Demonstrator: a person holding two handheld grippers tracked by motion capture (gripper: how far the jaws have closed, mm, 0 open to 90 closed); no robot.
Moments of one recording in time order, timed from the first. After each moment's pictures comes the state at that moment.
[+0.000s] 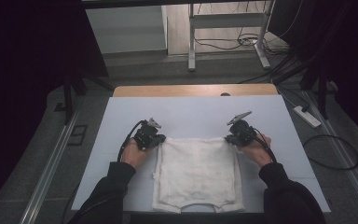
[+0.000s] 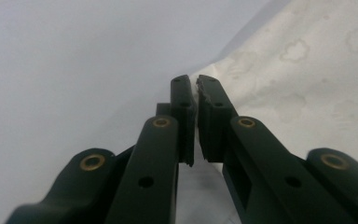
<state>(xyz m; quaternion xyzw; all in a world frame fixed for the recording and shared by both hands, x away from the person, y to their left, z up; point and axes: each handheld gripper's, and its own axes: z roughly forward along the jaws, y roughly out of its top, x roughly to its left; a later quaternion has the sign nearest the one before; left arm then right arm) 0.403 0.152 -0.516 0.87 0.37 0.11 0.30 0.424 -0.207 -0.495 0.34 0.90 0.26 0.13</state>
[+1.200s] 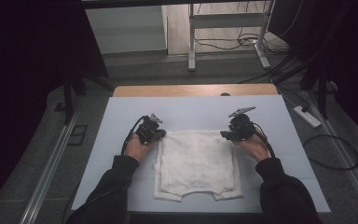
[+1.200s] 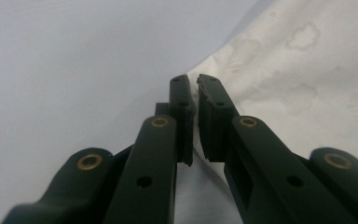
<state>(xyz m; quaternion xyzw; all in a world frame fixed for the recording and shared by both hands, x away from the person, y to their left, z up) 0.430 0.154 -0.530 0.87 0.38 0.12 0.29 0.435 -0.206 -0.489 0.39 0.85 0.31 0.15</state>
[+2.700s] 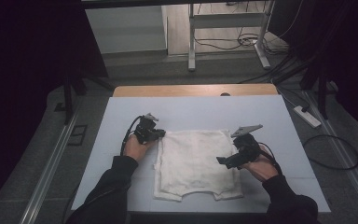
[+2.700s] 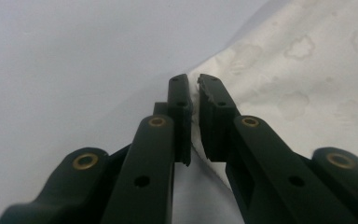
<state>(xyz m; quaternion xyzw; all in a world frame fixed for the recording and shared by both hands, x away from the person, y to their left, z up) 0.434 0.164 -0.535 0.85 0.41 0.08 0.33 0.348 -0.205 -0.469 0.34 0.87 0.34 0.08</state>
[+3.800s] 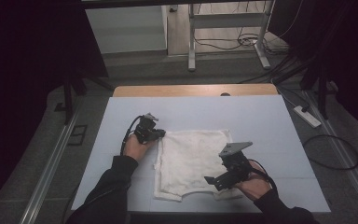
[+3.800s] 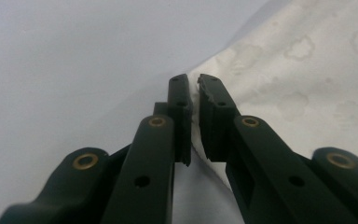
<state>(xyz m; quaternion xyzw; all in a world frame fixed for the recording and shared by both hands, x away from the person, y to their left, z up) 0.435 0.165 -0.535 0.85 0.41 0.07 0.33 0.289 -0.167 -0.463 0.28 0.89 0.36 0.06</state>
